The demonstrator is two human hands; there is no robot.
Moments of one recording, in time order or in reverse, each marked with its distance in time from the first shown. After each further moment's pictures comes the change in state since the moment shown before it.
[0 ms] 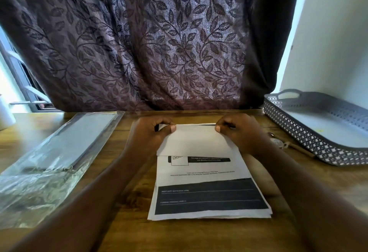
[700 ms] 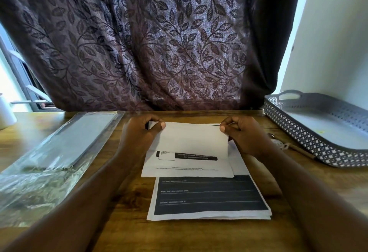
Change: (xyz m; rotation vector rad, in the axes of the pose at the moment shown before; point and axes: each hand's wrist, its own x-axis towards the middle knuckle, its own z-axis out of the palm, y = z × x) left_hand 0.004 -0.018 -0.003 -0.001 0.083 -0.132; right_hand -0.004 0.013 0.006 0.242 0.021 0.121
